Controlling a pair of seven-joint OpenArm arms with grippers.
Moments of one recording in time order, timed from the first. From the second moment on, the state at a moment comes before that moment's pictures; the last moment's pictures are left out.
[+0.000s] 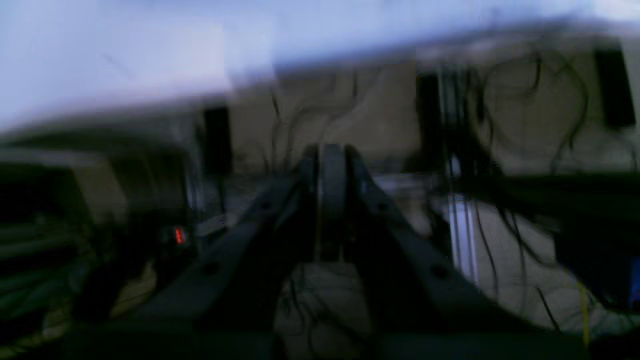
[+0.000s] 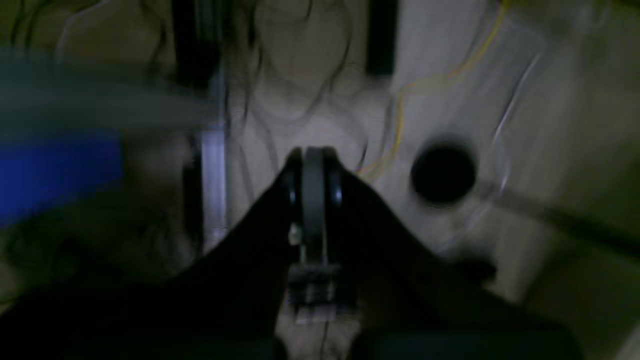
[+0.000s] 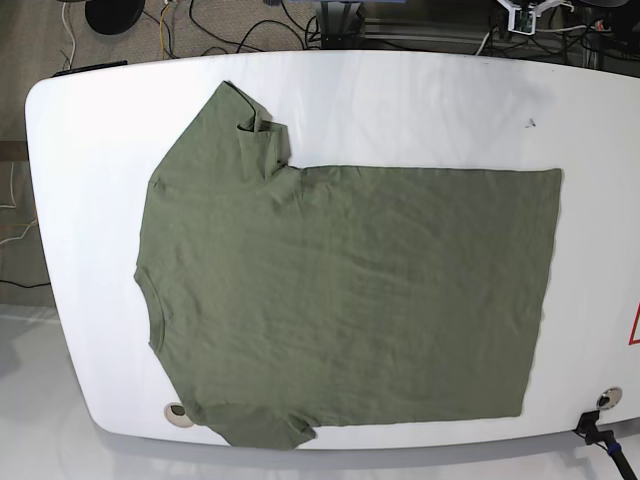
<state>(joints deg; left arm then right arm) 59.5 -11.6 -10.9 99.3 -1.9 -4.0 -2.8 -58.2 8.2 7.2 87.3 2.3 3.2 -2.8</state>
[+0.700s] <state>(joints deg) 55.6 -12.6 -18.3 120.2 -3.9 -4.9 7.0 -45.3 6.9 8.4 110.8 5.9 3.8 -18.8</state>
